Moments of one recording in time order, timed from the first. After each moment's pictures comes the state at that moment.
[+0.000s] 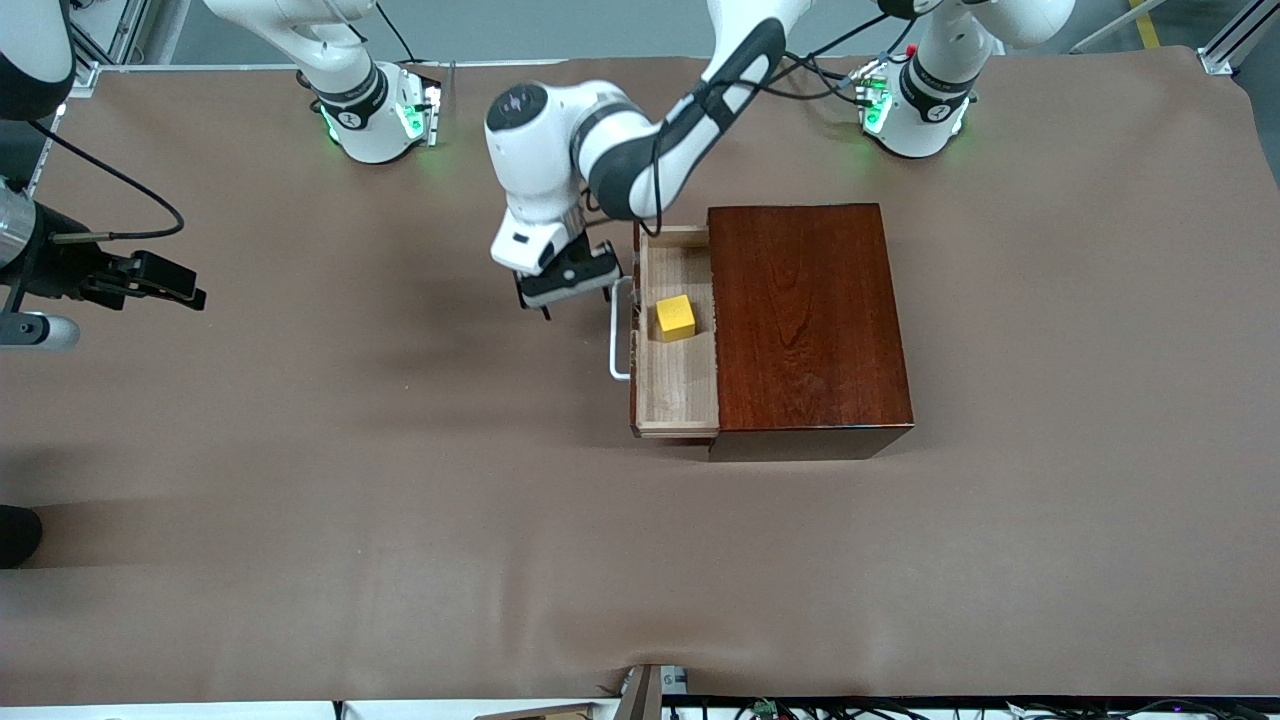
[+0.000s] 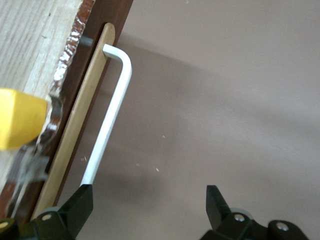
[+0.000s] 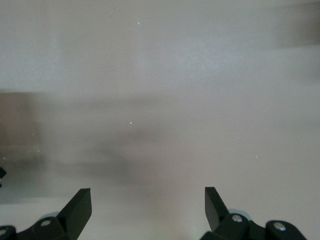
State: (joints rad) left arm -1.09 0.77 0.10 -1.18 0.16 2.02 -1.41; right arm 0.01 0.11 -0.01 -1.50 0.06 1.51 0.03
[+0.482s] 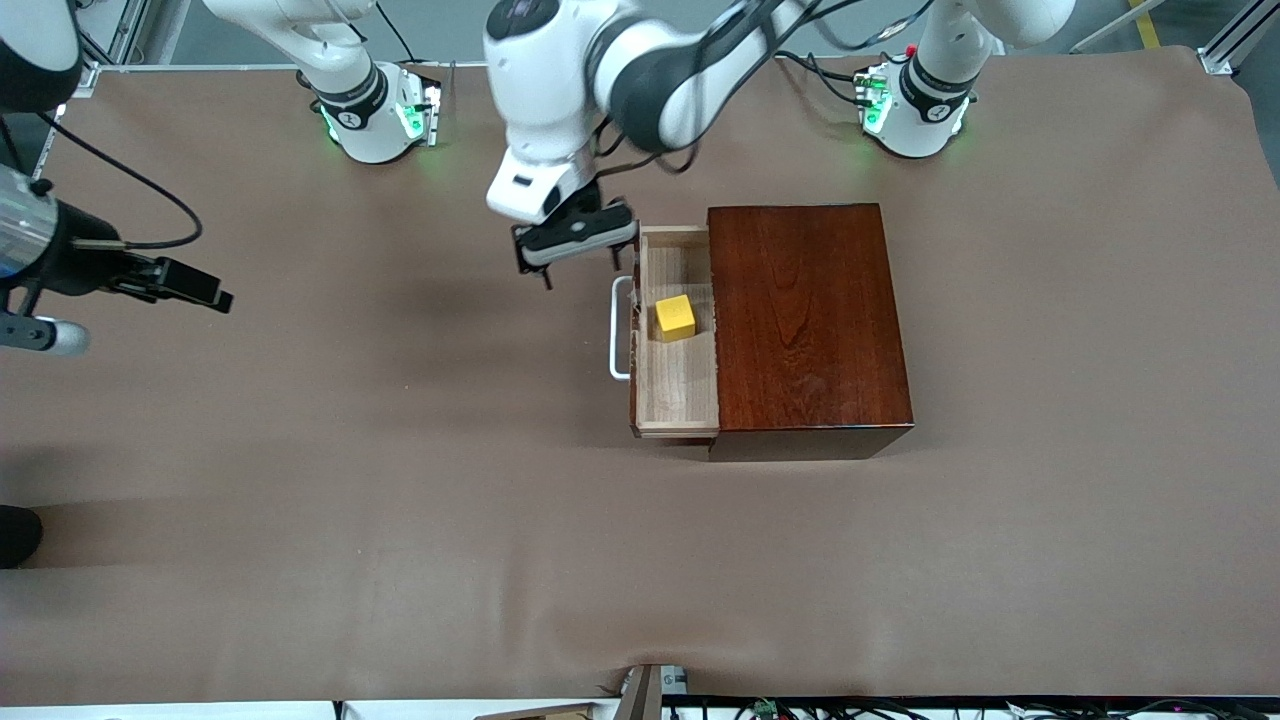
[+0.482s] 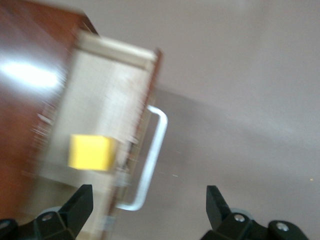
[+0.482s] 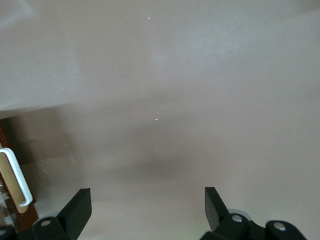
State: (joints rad) left arm -1.03 0.55 0.12 -1.16 0.16 1.79 -1.23; right arm 0.05 0.11 -0.01 -1.50 0.15 1.51 0.27
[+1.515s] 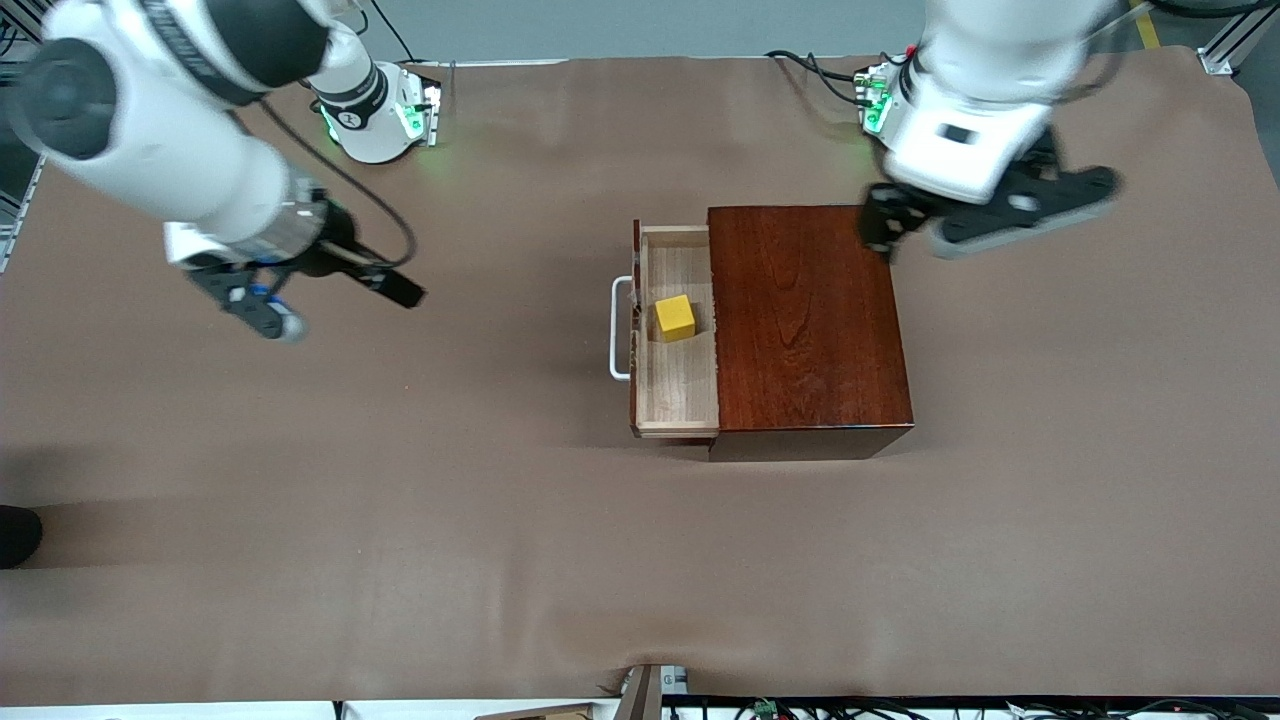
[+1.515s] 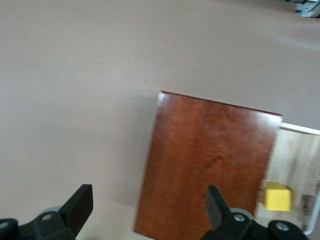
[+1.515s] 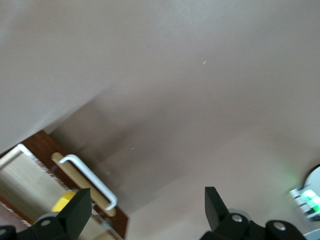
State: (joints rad) left arm -0.58 0.21 0.15 -1.19 0.16 1.39 -0.59; right arm 0.40 0.18 0.00 -1.50 0.19 1.60 1.06
